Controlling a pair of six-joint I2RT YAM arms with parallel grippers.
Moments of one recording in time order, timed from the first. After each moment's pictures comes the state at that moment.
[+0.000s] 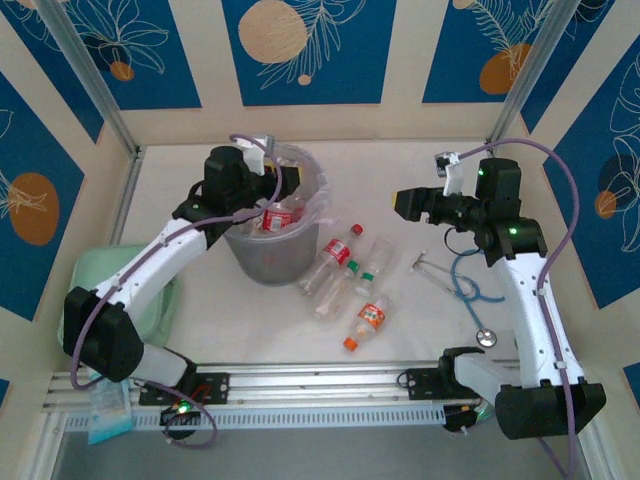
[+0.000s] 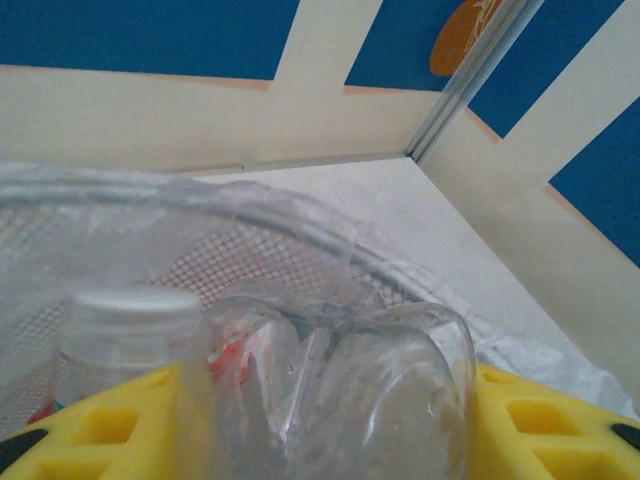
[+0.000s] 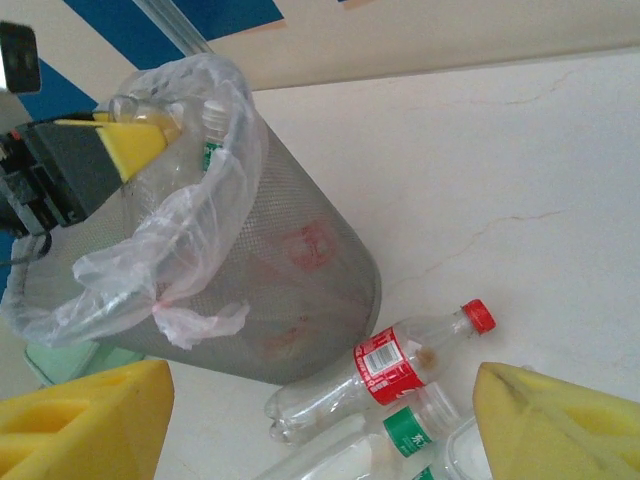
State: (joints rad) left arm -0.47 1.42 1.20 -0.09 0.25 -0.35; right arm 0.05 1.06 1.20 -0.70 -0.68 0.22
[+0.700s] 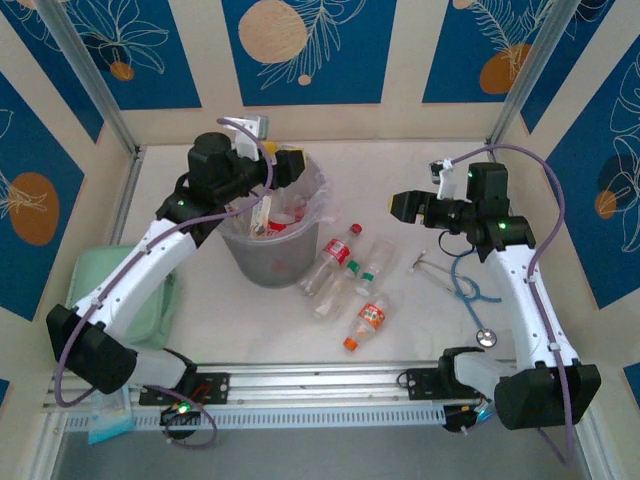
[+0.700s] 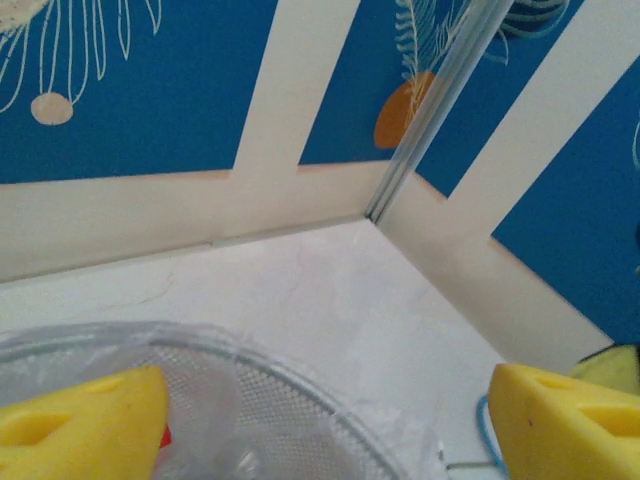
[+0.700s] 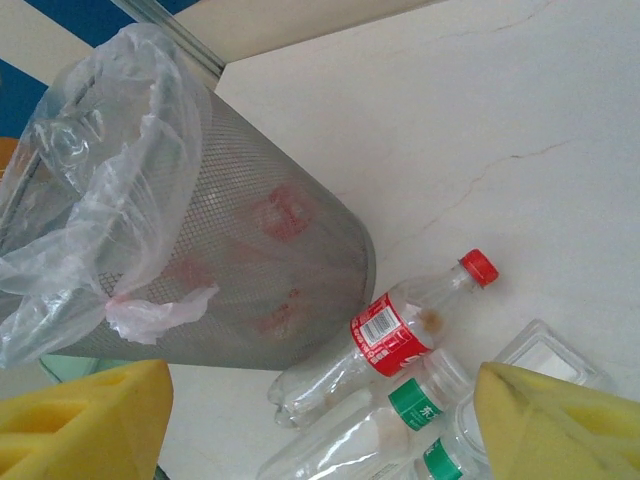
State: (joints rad) left arm -0.51 1.36 1.36 -0.16 0.23 -0.33; right arm 0.05 1.11 1.13 -0.68 -0.68 0.28
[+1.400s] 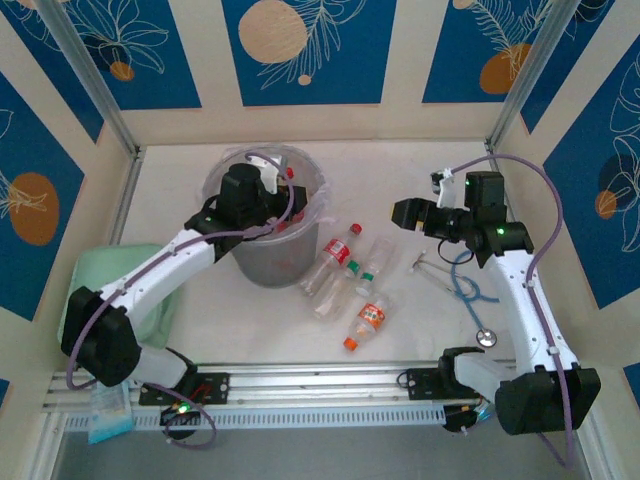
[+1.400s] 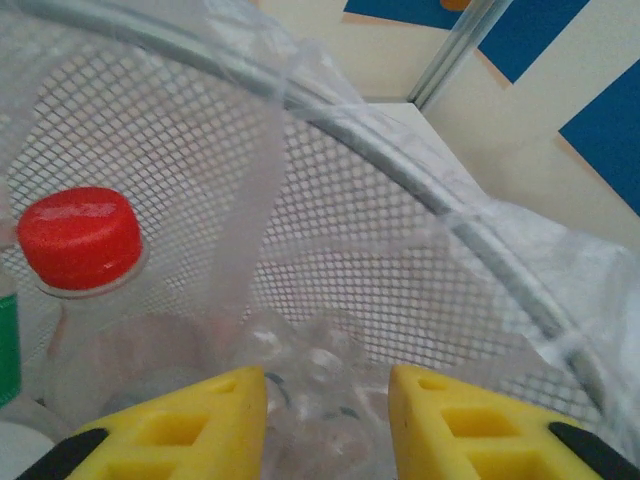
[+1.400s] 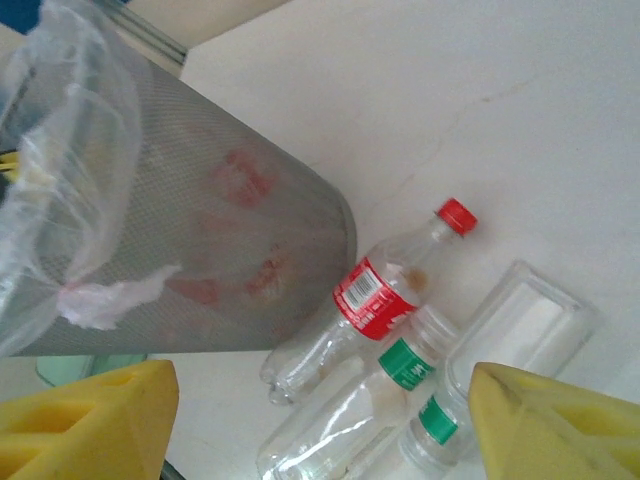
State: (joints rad) left arm -0.57 1.41 1.13 -0.12 0.17 -0.40; right arm 0.05 1.08 1.08 -0.74 -0.62 0.35
